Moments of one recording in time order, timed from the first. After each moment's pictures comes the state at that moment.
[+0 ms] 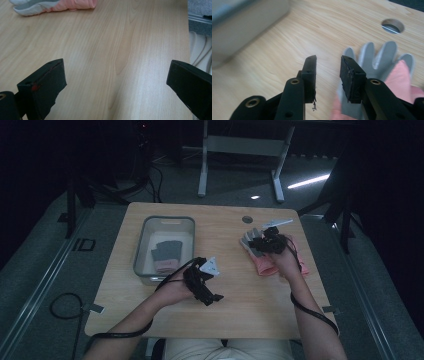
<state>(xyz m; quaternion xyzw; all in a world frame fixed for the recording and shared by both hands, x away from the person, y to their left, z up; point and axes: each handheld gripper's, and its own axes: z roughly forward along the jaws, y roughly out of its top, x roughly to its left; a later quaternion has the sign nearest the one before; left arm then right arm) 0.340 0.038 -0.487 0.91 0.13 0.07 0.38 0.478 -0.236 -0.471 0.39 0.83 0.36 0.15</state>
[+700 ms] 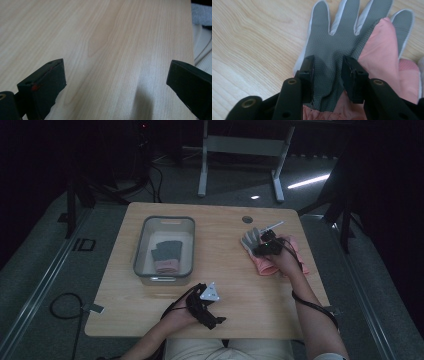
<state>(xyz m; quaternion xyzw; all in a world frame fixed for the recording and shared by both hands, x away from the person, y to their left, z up) 0.302 0.029 -0.561 0.90 0.17 0.07 0.40 0.515 -0.250 -0.519 0.41 0.87 0.25 0.15</state>
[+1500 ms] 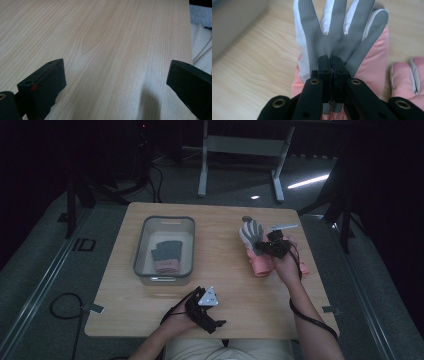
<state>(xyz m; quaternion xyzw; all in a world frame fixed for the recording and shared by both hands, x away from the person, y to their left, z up) 0.292 0.031 -0.566 0.89 0.16 0.08 0.42 0.458 -0.243 -0.471 0.45 0.80 0.37 0.16</state>
